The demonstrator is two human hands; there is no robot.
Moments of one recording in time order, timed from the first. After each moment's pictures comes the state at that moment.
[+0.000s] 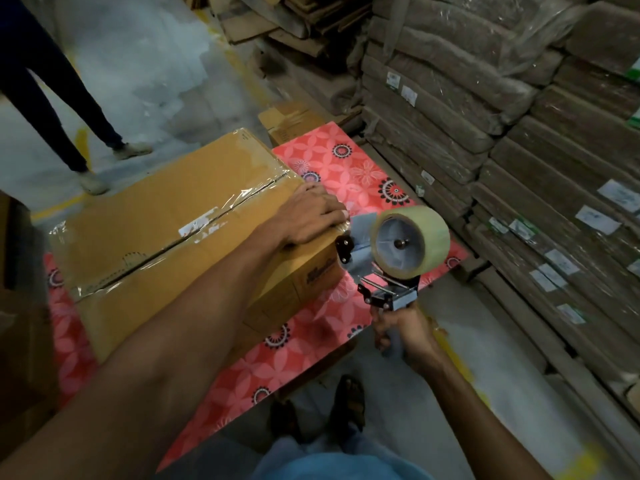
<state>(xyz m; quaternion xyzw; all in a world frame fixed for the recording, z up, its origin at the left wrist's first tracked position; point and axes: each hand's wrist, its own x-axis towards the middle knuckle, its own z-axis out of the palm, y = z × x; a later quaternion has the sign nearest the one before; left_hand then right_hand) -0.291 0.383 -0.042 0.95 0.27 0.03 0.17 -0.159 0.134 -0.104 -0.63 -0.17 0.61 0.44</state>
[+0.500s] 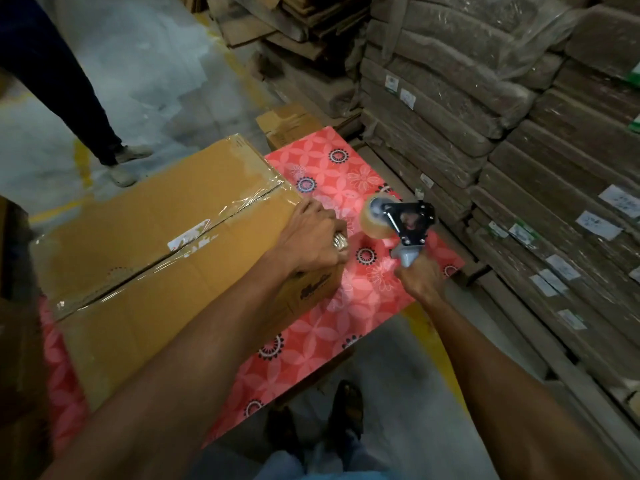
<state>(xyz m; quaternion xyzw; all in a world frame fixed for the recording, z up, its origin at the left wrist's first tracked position) -0.275 0.345 -0.042 0.94 0.33 0.00 0.06 -0.067 0.228 -0.146 -0.88 -0.31 0.29 0.21</state>
